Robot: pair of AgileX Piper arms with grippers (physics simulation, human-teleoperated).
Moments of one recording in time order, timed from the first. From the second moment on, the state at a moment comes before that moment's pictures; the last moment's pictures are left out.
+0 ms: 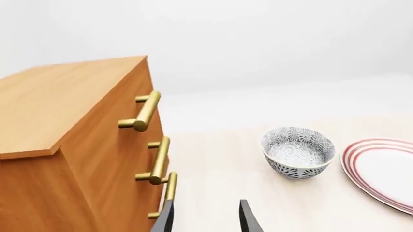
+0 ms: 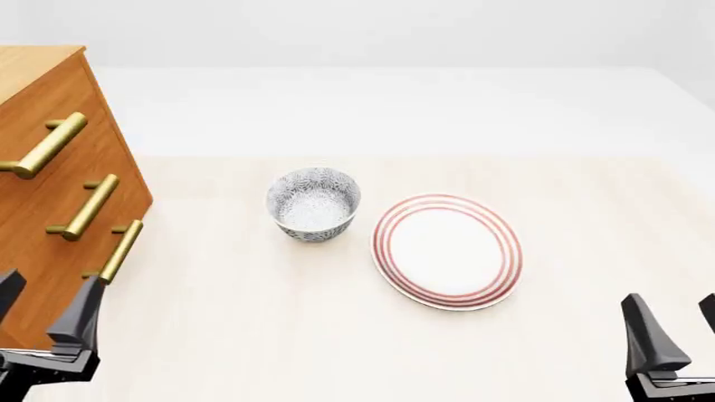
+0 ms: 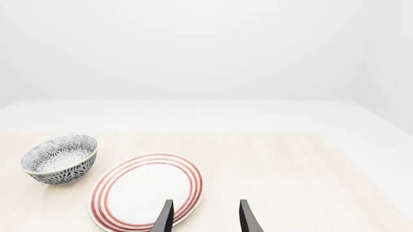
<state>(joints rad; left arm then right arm) -0.02 0.22 -0.04 -0.13 0.10 0.00 0.01 0.00 0.00 0.00</state>
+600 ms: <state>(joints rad) -0.02 0.30 -0.21 0.01 0.42 0.00 0.01 0.00 0.00 0.00</state>
